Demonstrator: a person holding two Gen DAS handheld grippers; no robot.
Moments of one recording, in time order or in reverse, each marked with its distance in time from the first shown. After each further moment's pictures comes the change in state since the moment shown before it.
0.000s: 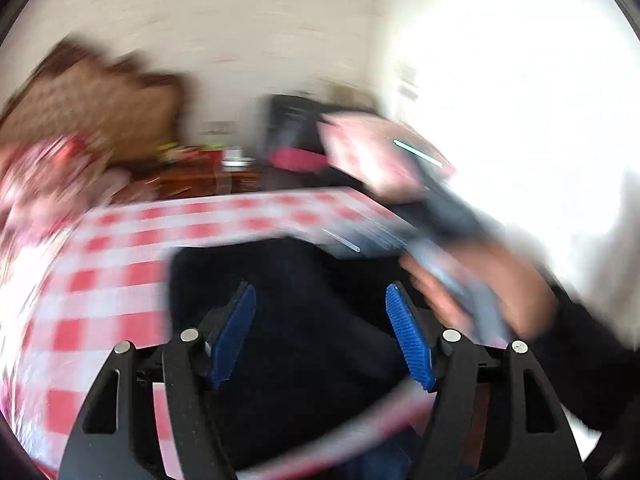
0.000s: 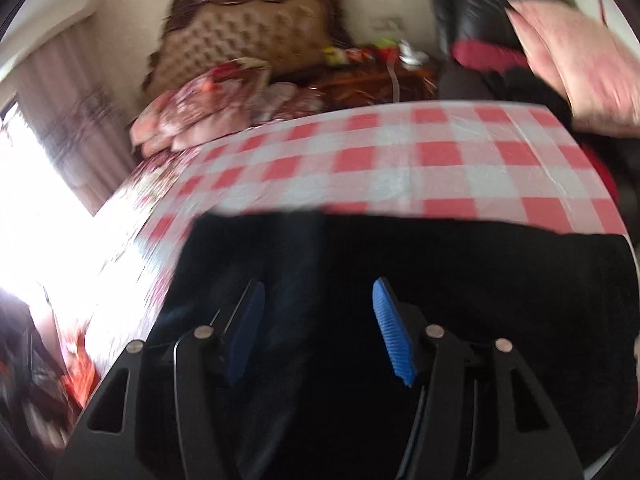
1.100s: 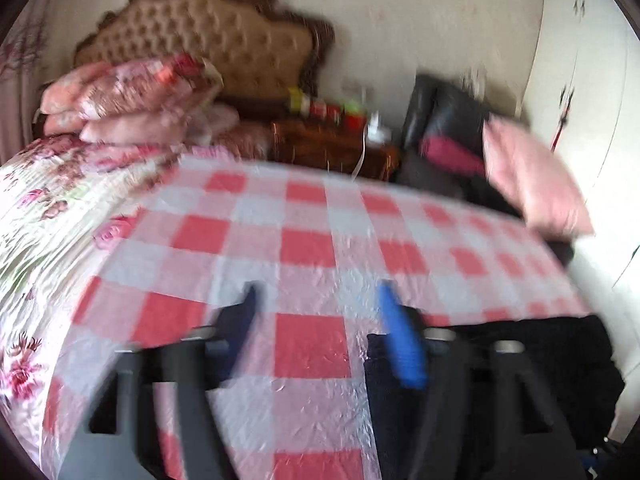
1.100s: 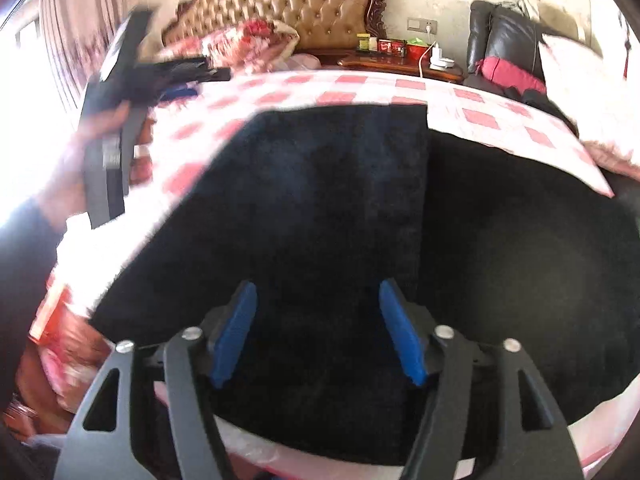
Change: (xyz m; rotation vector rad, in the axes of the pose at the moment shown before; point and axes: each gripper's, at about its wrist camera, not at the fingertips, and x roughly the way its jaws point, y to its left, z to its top) left arm 0.140 0.175 0.053 -0.217 0.065 0.316; right arm 0.014 0.063 -0.078 -0.138 0.046 -0.069
